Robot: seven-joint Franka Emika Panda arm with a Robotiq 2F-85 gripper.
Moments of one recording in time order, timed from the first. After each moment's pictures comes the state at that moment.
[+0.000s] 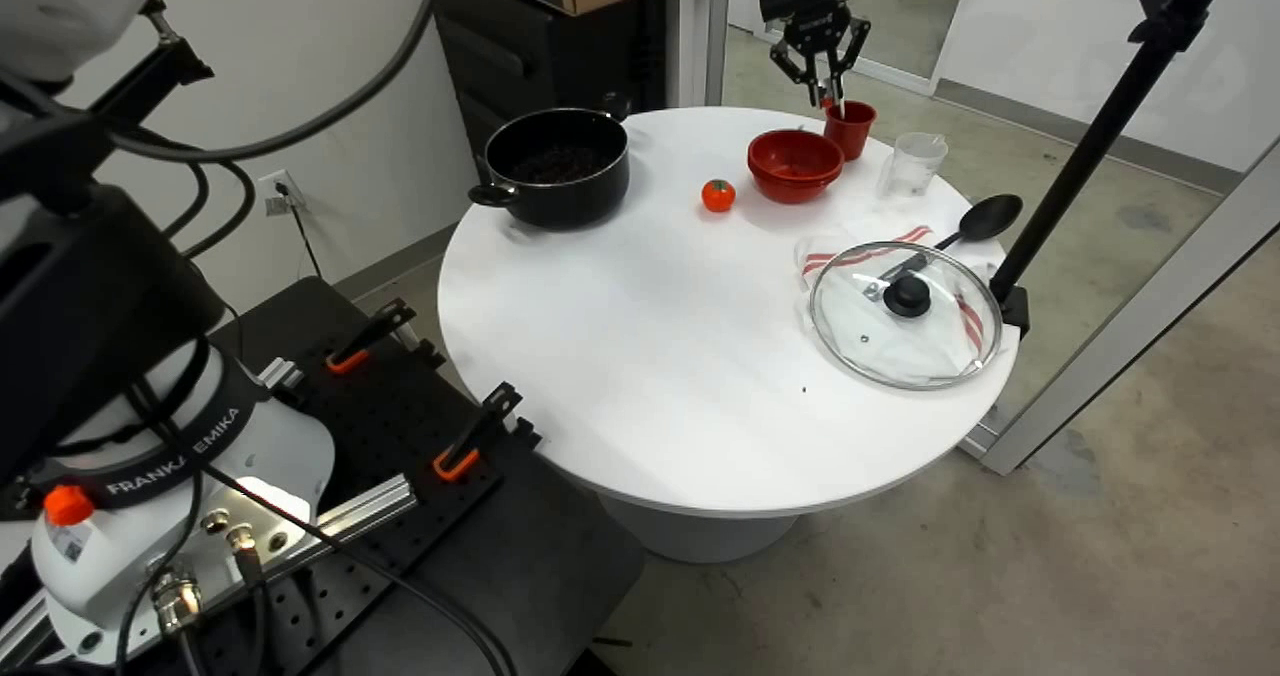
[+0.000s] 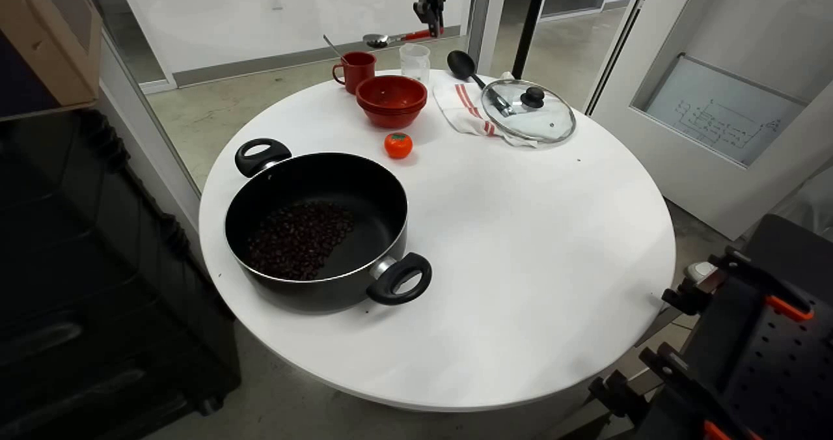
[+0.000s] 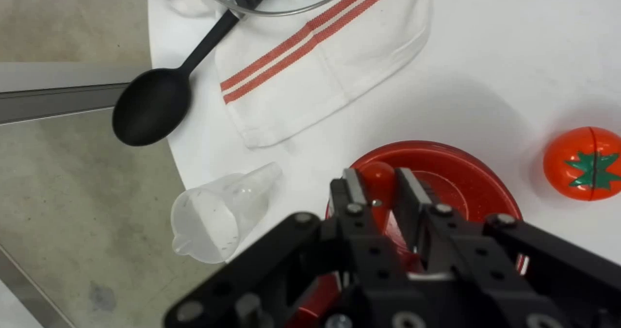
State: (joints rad) arm -0.06 1.02 -0.10 -1.01 -0.33 2.14 -0.45
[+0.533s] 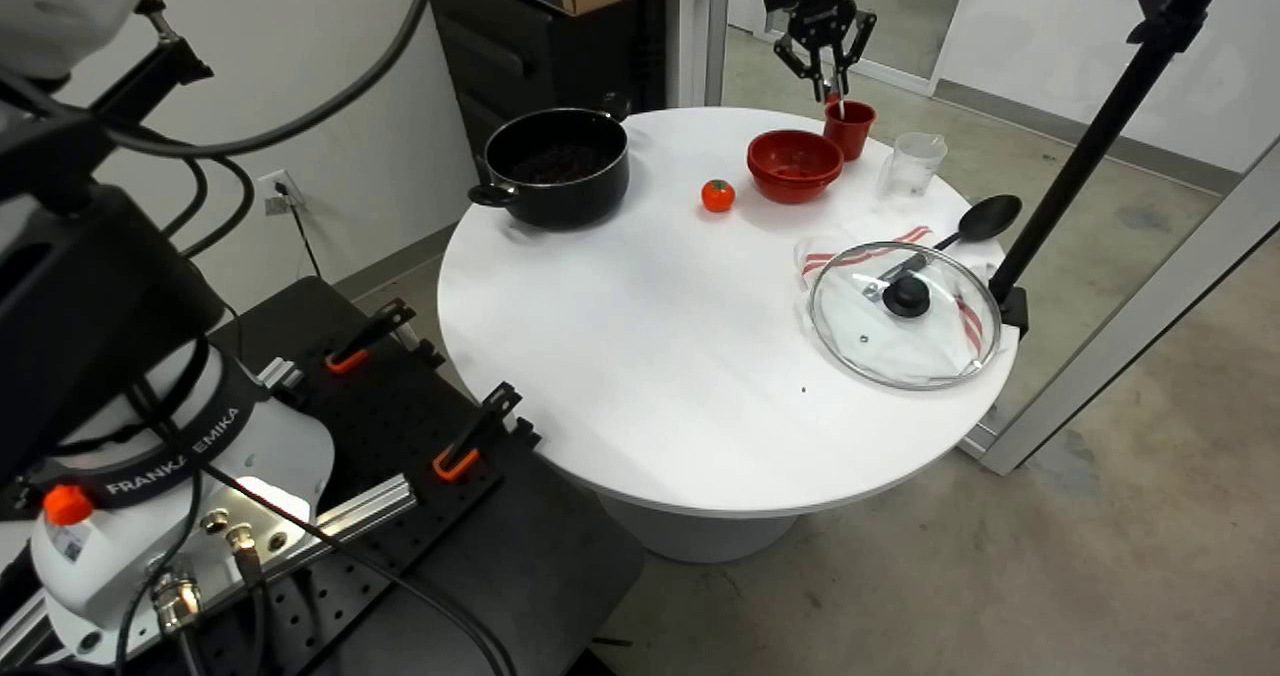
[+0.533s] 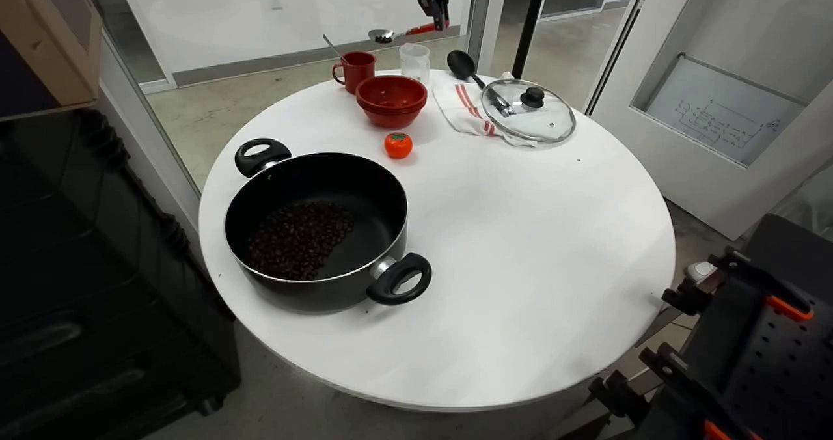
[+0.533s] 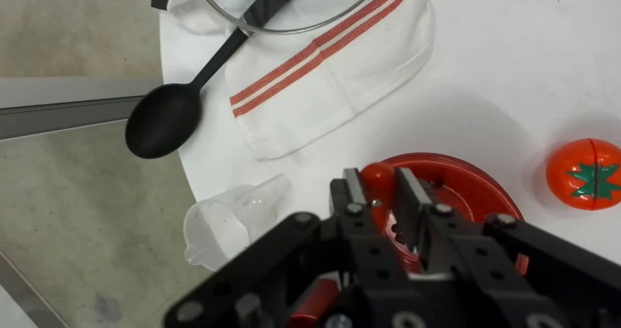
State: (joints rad) arm -0.05 1.01 -0.11 -0.99 -0.33 2.10 -0.45
